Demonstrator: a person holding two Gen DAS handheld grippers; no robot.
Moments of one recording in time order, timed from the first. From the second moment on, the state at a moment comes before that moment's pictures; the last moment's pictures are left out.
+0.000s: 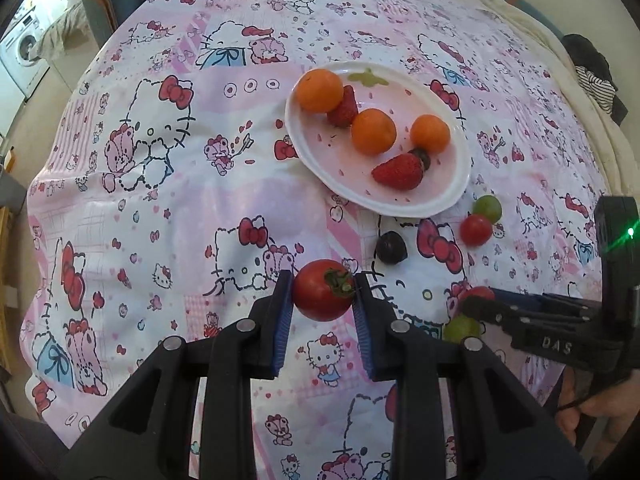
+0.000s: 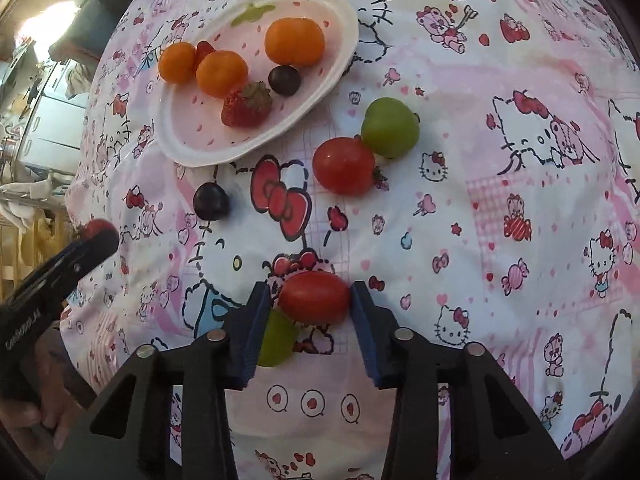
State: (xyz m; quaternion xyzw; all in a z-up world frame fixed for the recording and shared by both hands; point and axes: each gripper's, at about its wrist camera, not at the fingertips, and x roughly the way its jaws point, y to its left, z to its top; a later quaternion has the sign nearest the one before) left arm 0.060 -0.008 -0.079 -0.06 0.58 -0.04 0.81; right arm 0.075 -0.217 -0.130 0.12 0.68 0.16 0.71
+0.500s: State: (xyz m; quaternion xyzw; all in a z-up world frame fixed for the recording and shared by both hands) left arm 0.064 0.008 -0.069 -0.05 0.56 0.00 0.83; right arm 0.080 -0.256 -0.073 0.18 0.57 0.14 0.79
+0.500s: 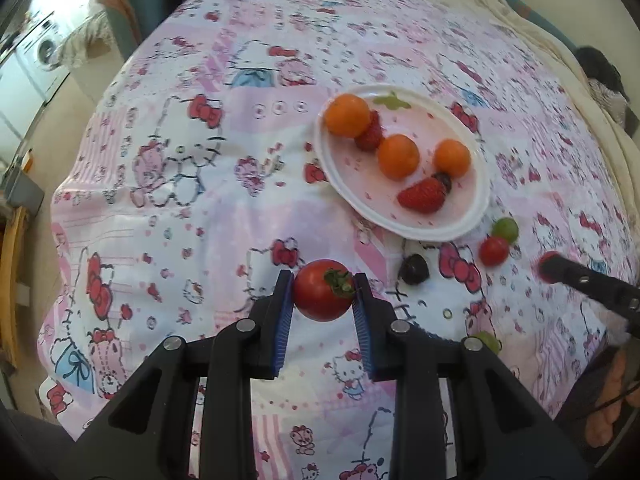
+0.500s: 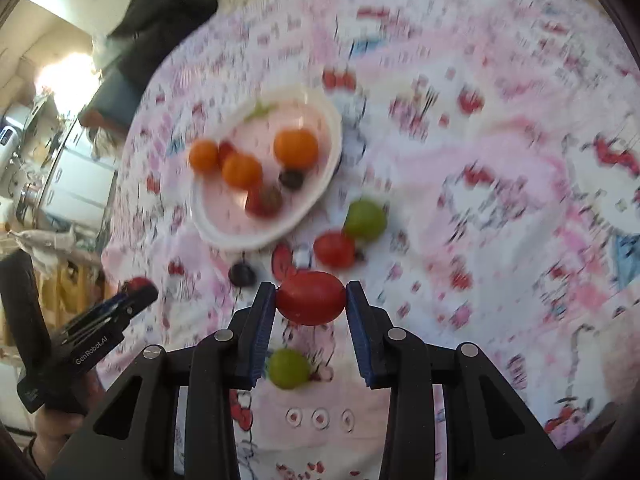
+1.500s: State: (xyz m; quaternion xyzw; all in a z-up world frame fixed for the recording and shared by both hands) left arm 0.191 -0.004 -0.024 -0.03 0.51 -0.04 0.86; right arm 0.194 -0.244 -0.036 0.19 0.49 0.20 0.83
